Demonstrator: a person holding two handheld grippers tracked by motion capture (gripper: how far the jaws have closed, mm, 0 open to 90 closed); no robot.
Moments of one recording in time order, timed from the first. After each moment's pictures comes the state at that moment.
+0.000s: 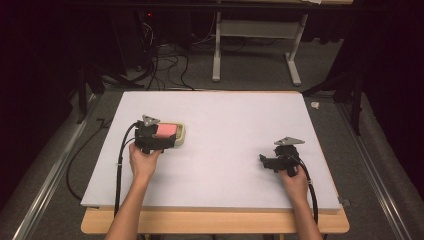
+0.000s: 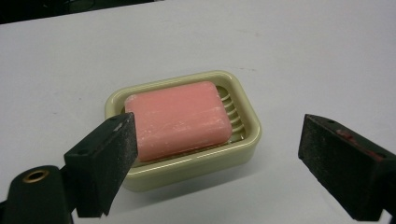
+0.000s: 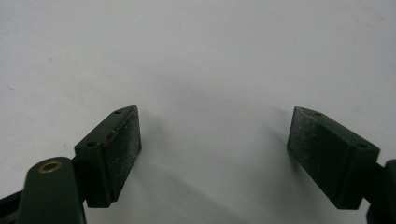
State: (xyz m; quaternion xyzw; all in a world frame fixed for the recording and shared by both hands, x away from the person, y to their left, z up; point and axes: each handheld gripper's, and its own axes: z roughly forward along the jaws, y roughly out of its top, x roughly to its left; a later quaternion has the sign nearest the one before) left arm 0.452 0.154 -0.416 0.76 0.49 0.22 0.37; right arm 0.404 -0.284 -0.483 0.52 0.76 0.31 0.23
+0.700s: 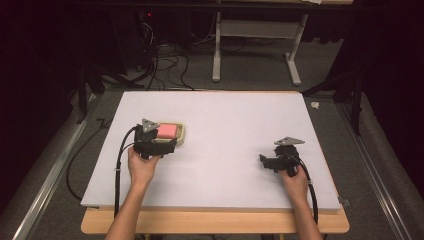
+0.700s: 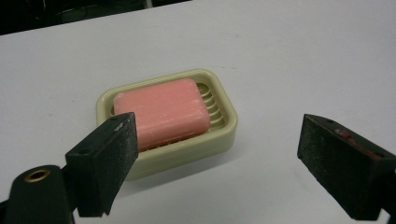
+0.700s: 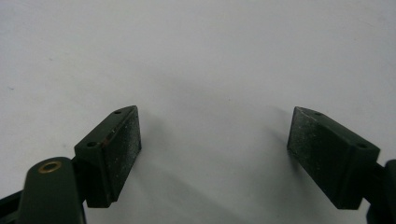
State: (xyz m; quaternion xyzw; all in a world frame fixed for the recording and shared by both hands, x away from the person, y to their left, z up) left arm 0.431 0.152 -0.408 0.76 0.47 0.22 0.39; right arm 0.404 -0.284 -0.483 0.52 0.76 0.31 0.23
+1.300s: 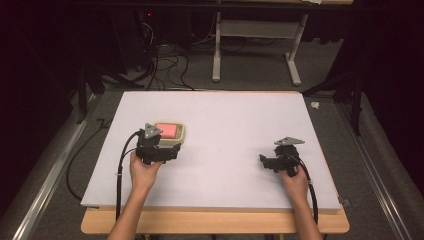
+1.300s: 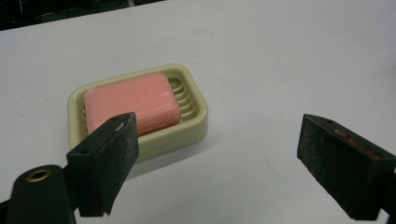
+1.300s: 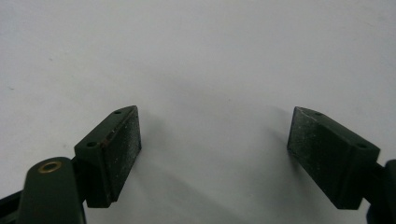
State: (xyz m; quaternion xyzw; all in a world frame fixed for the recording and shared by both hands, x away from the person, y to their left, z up) left arm 0.415 0.145 -0.409 0.77 0.45 0.20 0.40; right arm 0.404 -0.284 -0.483 0.52 0.76 0.31 0.23
